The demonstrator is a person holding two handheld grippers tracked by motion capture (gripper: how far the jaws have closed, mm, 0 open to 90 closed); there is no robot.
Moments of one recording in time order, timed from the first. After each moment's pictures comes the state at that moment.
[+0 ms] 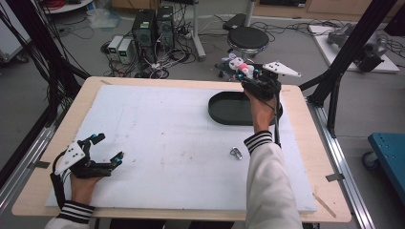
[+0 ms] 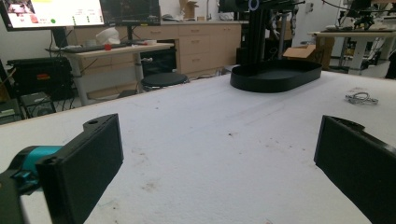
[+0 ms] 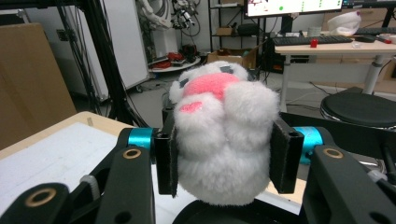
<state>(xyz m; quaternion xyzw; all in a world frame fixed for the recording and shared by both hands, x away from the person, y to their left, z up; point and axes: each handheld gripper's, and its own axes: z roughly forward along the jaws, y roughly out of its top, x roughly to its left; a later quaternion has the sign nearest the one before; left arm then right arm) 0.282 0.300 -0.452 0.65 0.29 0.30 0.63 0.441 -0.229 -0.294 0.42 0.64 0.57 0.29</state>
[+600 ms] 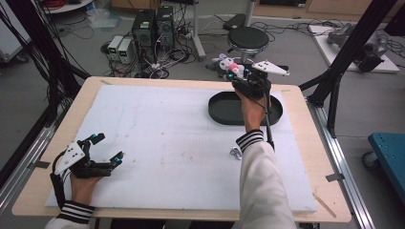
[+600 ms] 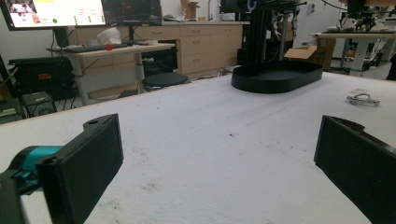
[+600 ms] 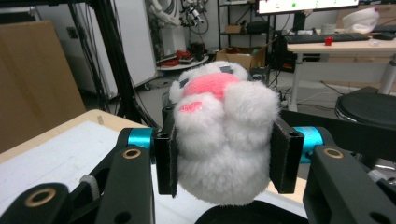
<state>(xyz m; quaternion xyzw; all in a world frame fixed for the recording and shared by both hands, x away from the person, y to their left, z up) 0.282 0.301 -0.452 0.65 0.30 0.30 0.63 0.448 -0.202 -0.296 0.40 0.65 0.57 0.28</state>
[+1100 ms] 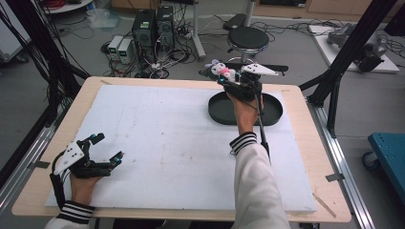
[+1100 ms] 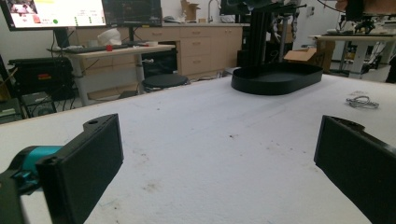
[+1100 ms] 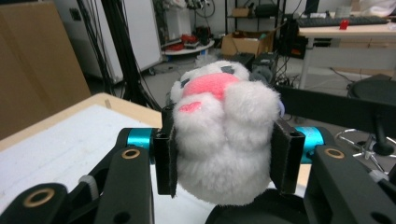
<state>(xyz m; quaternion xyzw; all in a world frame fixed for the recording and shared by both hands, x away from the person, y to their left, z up) 0.282 0.302 -0.452 0.65 0.30 0.30 0.63 0.446 -0.182 -0.304 0.41 0.68 0.55 0.26</state>
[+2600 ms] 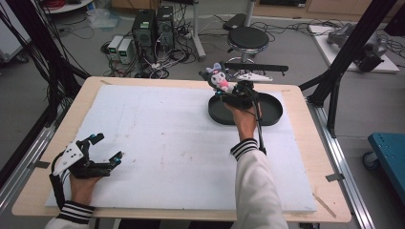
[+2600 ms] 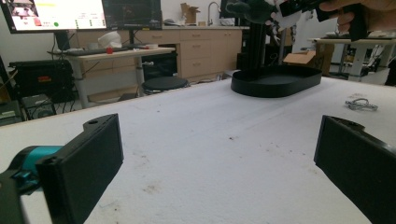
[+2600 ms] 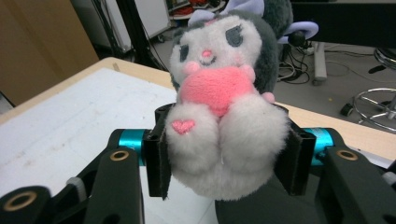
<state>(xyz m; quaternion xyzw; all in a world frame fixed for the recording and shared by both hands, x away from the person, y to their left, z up) 0.281 0.303 -0.453 0.65 0.29 0.30 0.63 0.447 -0.182 -0.333 0.43 0.71 0.52 0.20</state>
